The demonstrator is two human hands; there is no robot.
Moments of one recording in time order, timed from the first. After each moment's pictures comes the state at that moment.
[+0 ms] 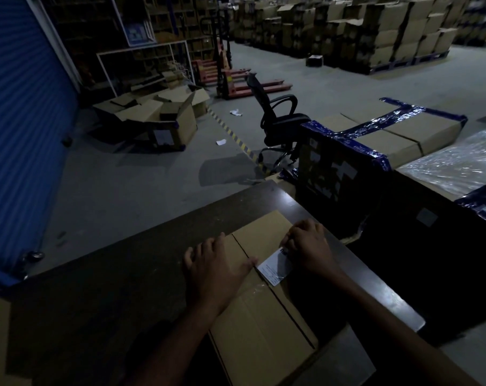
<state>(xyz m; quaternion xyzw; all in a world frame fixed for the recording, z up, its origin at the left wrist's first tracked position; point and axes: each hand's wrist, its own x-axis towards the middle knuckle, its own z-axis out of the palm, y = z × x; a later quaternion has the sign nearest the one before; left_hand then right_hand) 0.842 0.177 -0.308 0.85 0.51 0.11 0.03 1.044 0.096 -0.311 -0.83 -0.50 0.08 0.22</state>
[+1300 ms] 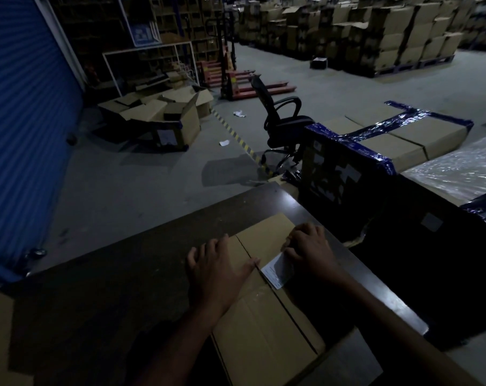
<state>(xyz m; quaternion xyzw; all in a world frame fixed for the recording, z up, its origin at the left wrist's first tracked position) 0.842 0.183 -0.318 0.85 0.51 0.12 0.02 1.042 0.093 -0.309 -0.81 -0.54 0.07 0.23</state>
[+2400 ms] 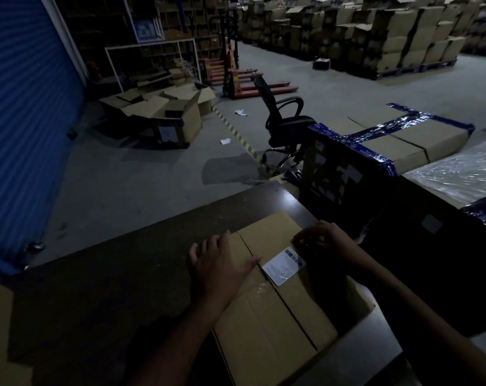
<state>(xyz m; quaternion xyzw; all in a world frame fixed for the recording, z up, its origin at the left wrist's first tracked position) 0.843 0.184 -0.318 0.85 0.52 0.12 0.03 1.081 0.076 -0.281 -0.74 -0.59 0.17 0.29</state>
